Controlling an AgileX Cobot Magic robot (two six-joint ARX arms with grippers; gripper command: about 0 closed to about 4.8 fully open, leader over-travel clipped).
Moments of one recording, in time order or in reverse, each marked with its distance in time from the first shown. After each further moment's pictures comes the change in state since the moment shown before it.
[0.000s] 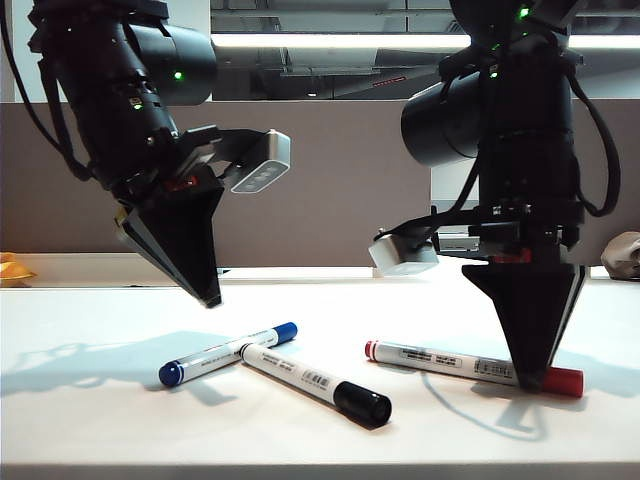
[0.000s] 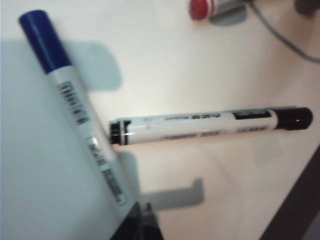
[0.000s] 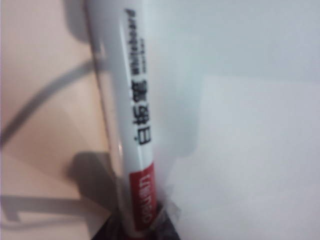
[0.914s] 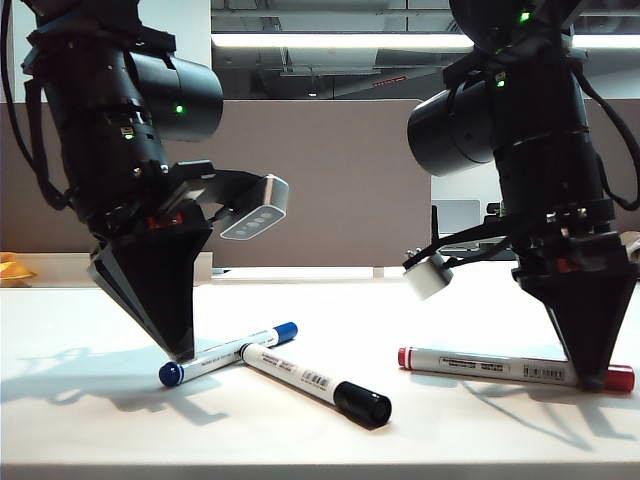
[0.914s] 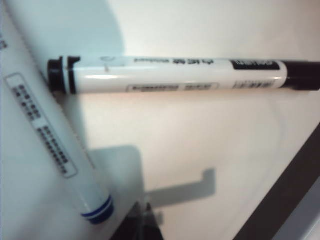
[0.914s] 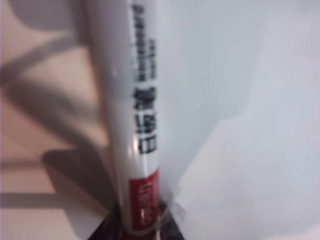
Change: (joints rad) left arm -0.032 0.023 -0.069 -0.040 -0.013 -0.064; right arm -0.001 0.003 -0.002 -0.074 0.146 -0.279
